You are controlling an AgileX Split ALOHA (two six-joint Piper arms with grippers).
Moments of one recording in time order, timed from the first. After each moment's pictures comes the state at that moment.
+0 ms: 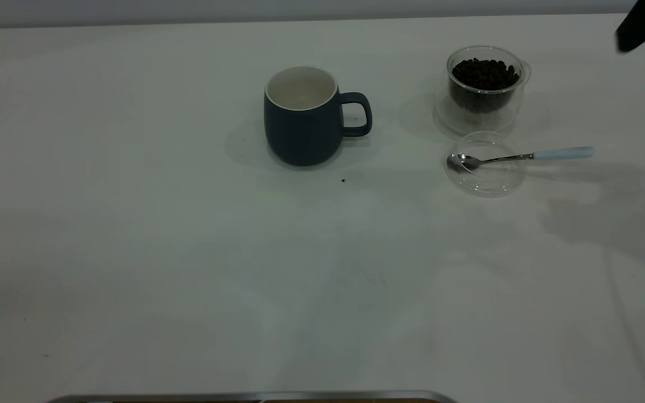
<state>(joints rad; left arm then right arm) 0.09 -0.02 -0.49 -0.13 1.14 0.14 -0.02 1.71 -0.87 0.62 0.48 -0.41</state>
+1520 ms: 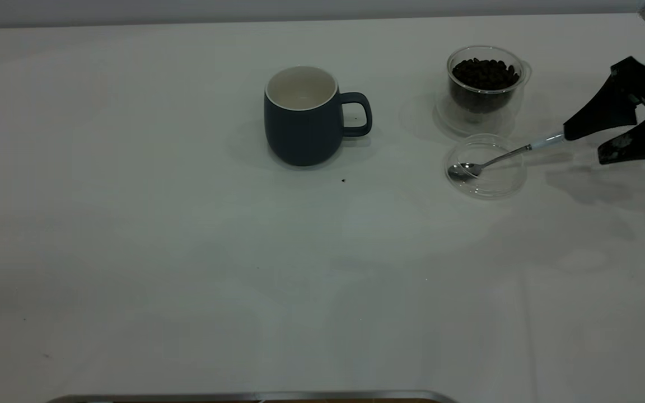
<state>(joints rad) 0.09 -0.02 -0.49 -0.13 1.14 0.14 -0.25 2.34 -1.14 1.22 0.67 -1.21</state>
